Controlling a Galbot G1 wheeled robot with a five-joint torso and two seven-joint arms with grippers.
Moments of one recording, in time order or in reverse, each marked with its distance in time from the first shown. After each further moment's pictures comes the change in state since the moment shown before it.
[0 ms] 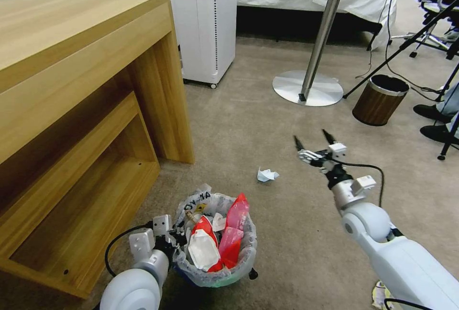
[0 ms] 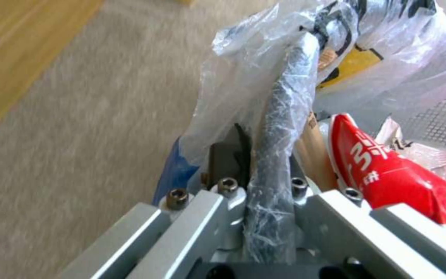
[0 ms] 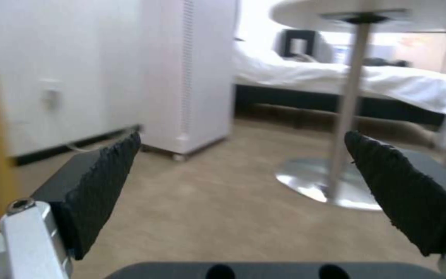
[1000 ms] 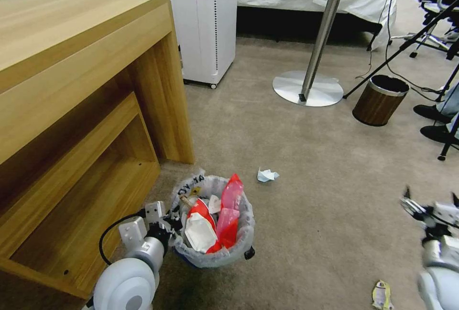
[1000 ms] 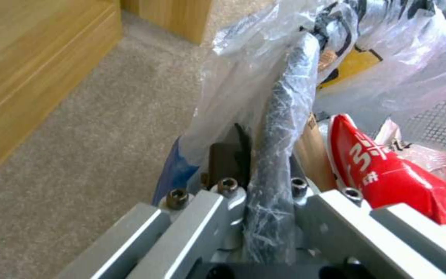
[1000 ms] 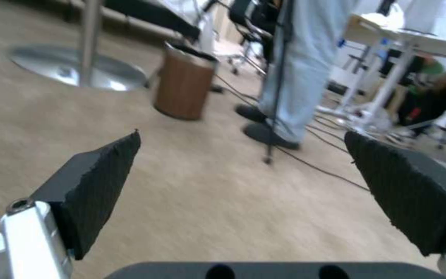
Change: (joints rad) left arm 0.057 -0.064 -0.128 -0.042 0.026 0.029 0.035; right arm -0.417 0.256 0.666 -0.043 -0.336 -0.085 0.071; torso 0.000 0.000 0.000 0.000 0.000
